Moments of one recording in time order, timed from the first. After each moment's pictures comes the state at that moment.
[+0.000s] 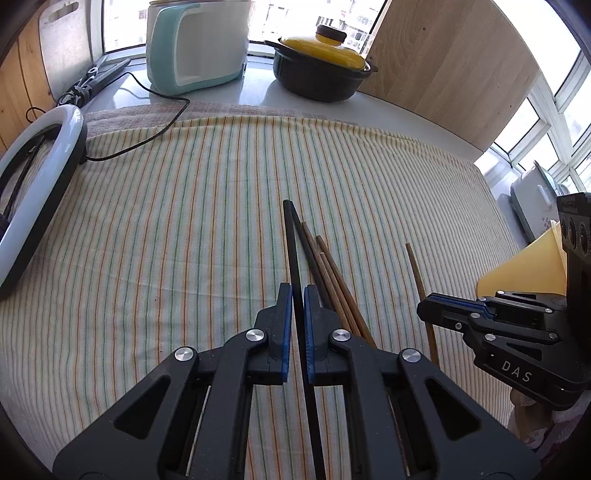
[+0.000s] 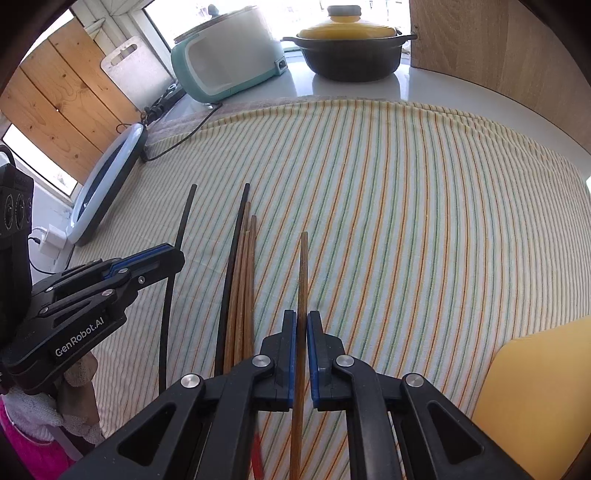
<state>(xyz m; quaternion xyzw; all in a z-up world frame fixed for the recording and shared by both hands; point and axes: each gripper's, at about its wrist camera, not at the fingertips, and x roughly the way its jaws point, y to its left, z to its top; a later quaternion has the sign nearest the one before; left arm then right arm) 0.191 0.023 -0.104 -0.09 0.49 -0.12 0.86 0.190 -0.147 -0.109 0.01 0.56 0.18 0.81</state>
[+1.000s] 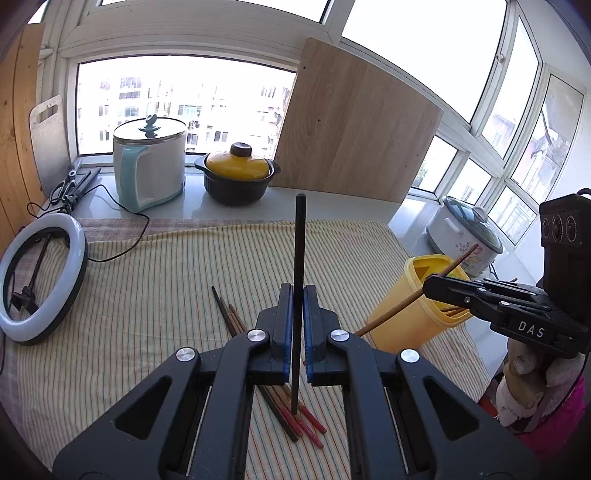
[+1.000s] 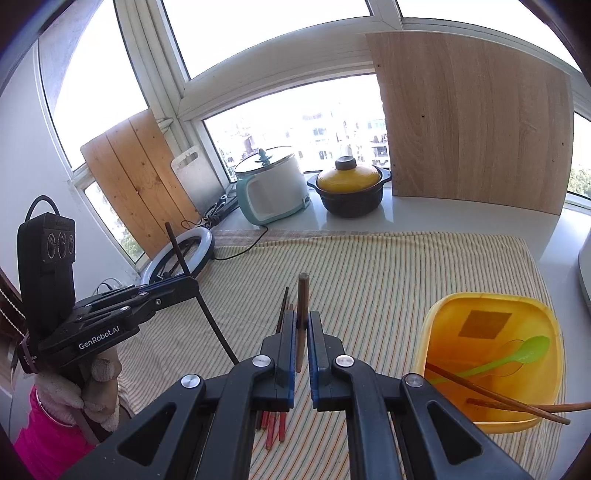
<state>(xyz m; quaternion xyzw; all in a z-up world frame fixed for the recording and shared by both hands) 0.107 -0.003 0.031 -0.08 0.34 -0.21 0.91 0.089 -0.217 0.036 0.05 0.37 0.22 0.90</state>
